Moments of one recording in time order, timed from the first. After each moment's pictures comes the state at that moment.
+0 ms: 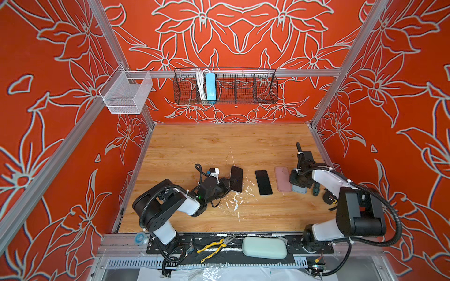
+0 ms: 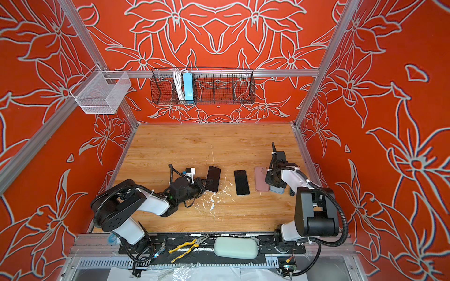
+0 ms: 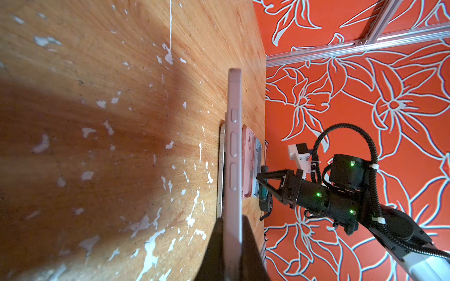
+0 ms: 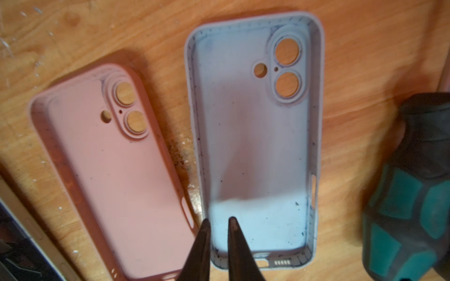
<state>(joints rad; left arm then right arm) -0.70 1.65 0.35 1.00 0.14 -1.34 -0.02 1.44 0.81 -0.65 0.06 0.38</state>
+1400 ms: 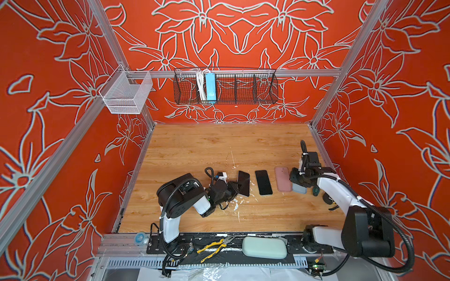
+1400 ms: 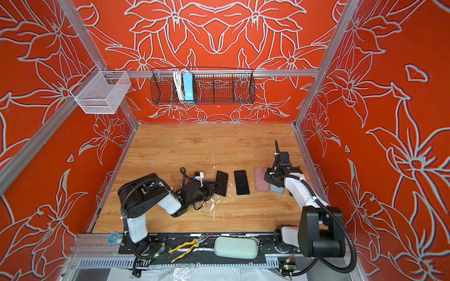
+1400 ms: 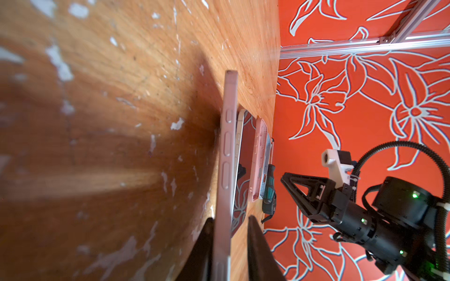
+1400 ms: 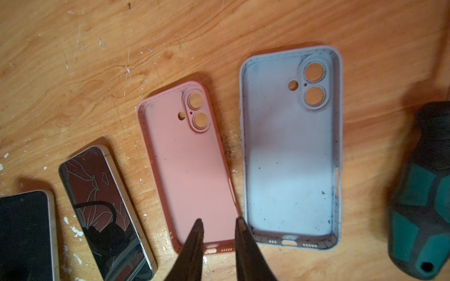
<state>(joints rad) -0.80 1.89 0.45 1.12 0.07 -1.45 -0.02 1.27 0.76 -0.61 -0.07 0.40</state>
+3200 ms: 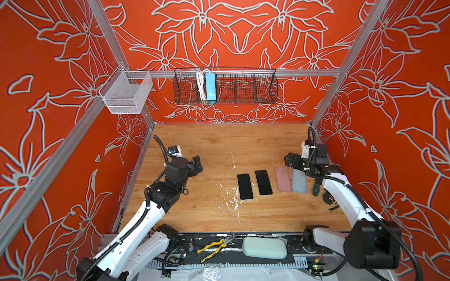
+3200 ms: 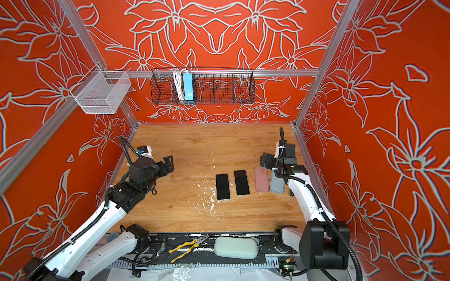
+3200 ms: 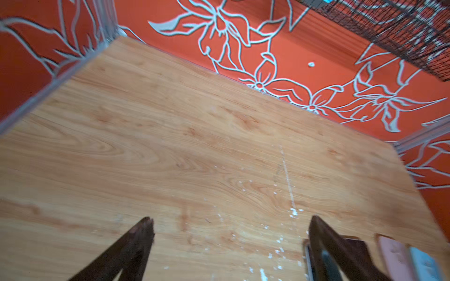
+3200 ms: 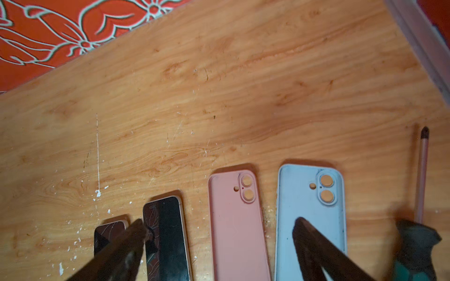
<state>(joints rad) -0.38 0.81 0.67 -0.30 -0.42 -0.46 -0.02 1.19 0.86 -0.42 -0.12 0.32</state>
